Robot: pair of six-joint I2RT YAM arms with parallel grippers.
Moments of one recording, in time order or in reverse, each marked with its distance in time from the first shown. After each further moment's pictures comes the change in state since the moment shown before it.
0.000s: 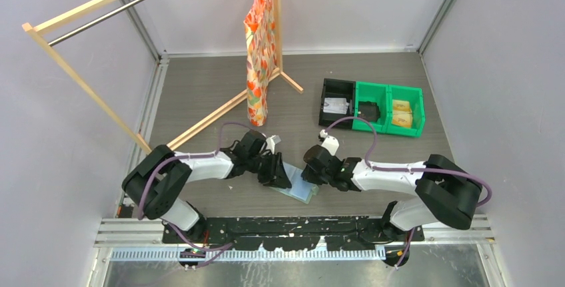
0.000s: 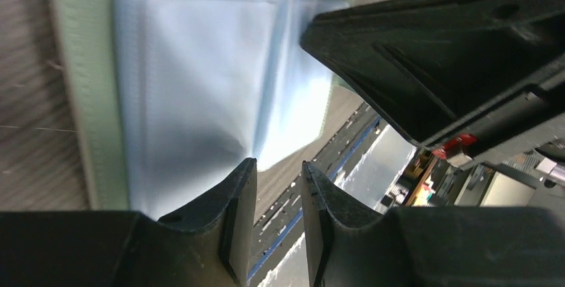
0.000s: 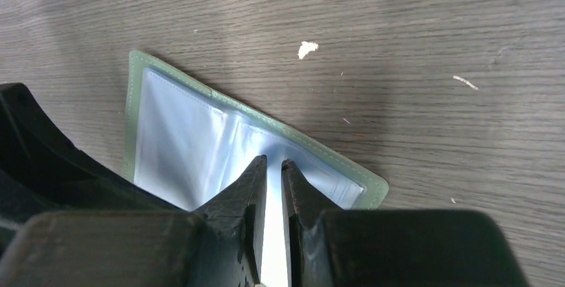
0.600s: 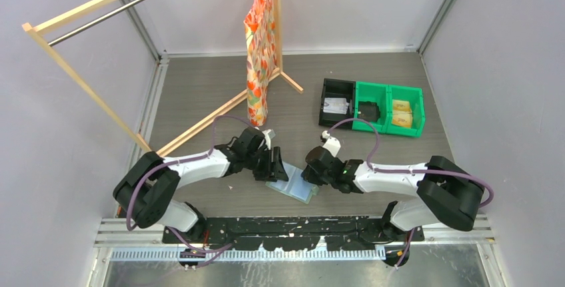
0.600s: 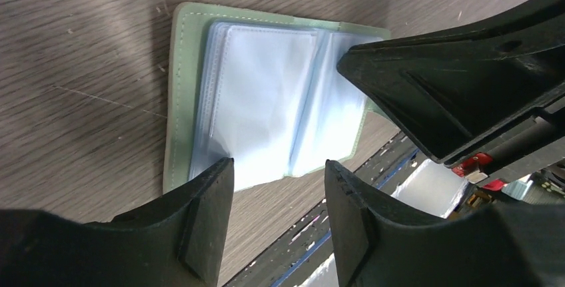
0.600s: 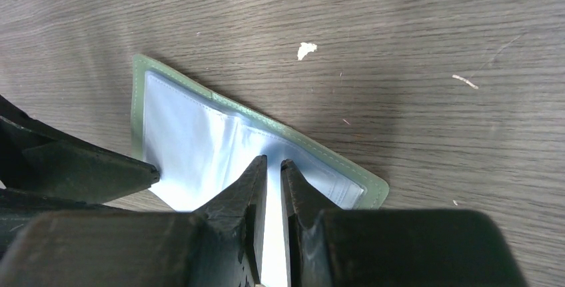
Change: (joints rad) left arm -0.015 -0.106 0.052 -0.175 -0.208 0.074; right arm 0.000 -0.016 -0.035 0.053 0.005 0.018
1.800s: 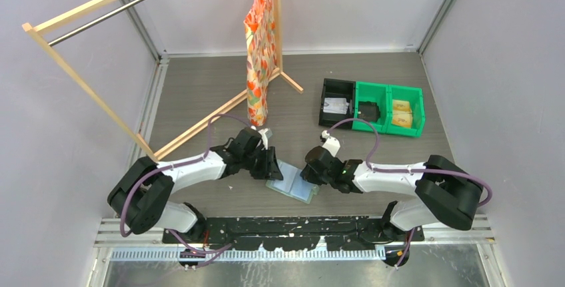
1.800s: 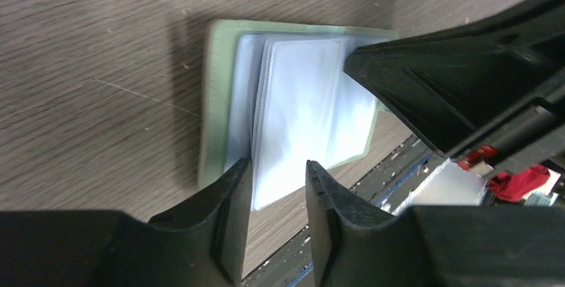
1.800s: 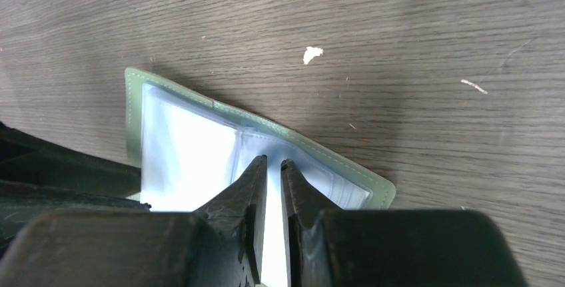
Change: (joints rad) left arm 0.006 -0.032 -0.021 -0.011 -0.044 0.030; right arm 0.000 0.011 -0.003 0.024 0.000 0.008
